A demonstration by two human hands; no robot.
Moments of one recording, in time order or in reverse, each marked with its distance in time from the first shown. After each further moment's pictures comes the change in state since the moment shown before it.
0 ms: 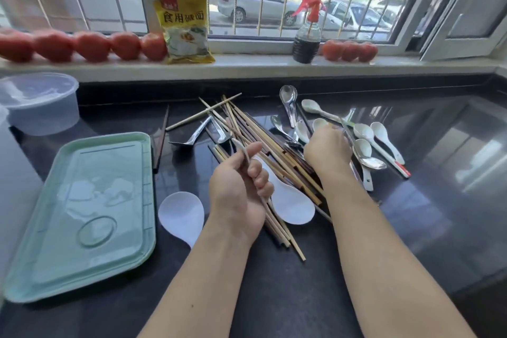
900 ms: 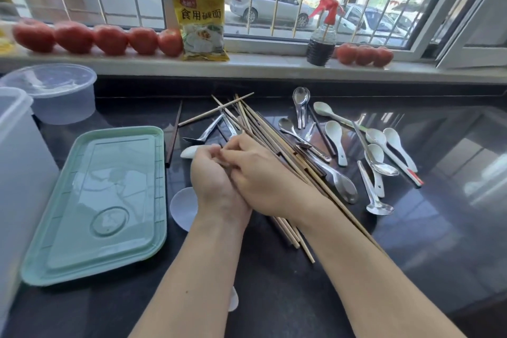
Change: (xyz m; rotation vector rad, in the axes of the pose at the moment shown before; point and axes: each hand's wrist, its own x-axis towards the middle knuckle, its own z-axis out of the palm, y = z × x) left_hand 0.029 0.020 -0.026 -0.250 0.040 0.109; right_hand -0.106 -0.079 -0.013 0.452 -0.424 -0.854
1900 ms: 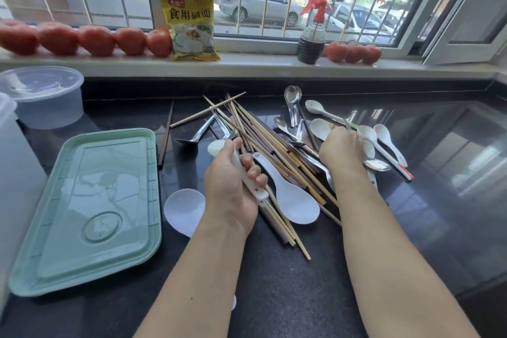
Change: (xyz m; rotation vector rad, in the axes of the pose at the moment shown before) left_hand -0.018 -0.012 0.013 0.164 0.043 -0.075; right_hand -0.002 0.143 -0.070 -0.510 0.455 0.947
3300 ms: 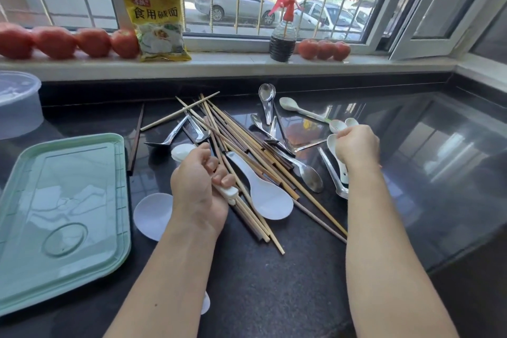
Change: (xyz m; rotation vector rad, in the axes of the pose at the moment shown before) left_hand 0.006 -0.001 -0.003 0.004 0.000 0.091; right_hand -0.004 0.057 -0.047 0.246 0.014 0.178
